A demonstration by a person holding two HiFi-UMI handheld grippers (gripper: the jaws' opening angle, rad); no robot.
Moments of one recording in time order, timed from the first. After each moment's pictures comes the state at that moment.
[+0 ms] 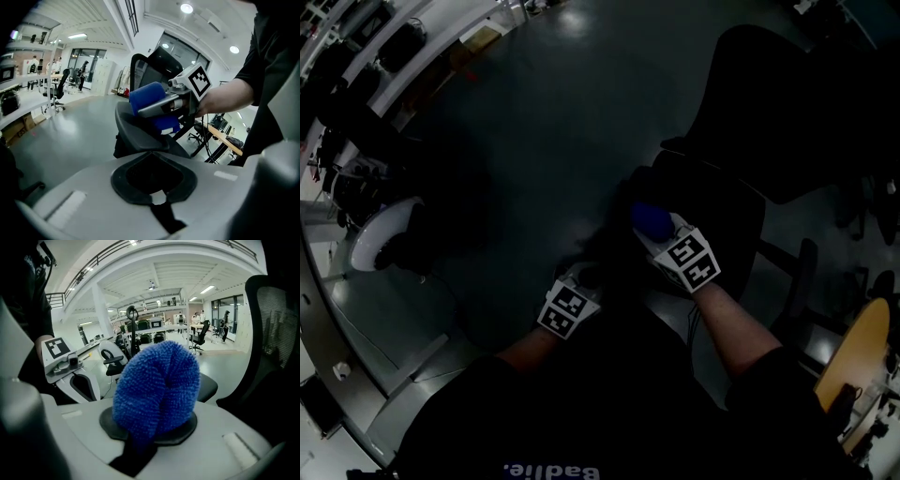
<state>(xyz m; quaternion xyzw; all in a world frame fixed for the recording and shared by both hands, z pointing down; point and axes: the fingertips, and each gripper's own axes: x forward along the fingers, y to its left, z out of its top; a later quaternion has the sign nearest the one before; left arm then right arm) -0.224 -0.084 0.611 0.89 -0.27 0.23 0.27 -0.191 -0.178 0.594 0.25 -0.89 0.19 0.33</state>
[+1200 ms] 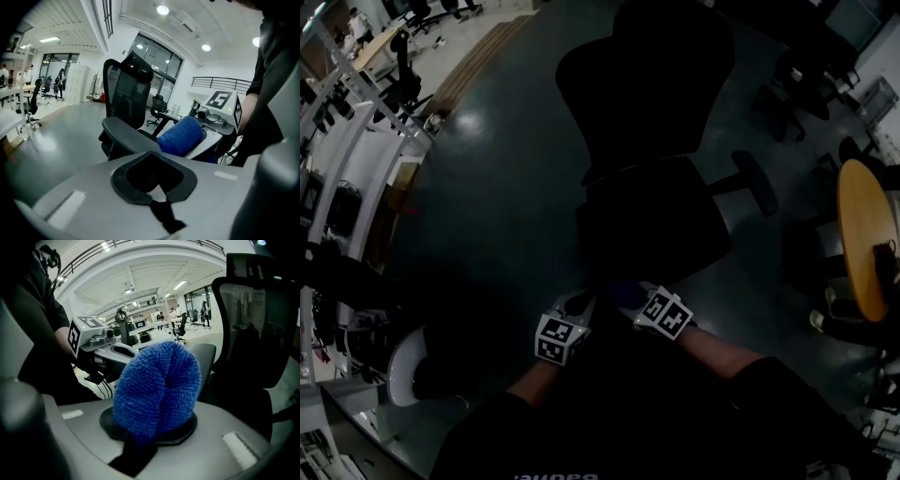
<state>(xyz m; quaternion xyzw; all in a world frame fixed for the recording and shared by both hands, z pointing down) -0.260 -0.059 0.579 0.94 -0.15 0.22 0.20 -0.241 -0.019 0.600 0.35 -0.84 0.29 0.30</state>
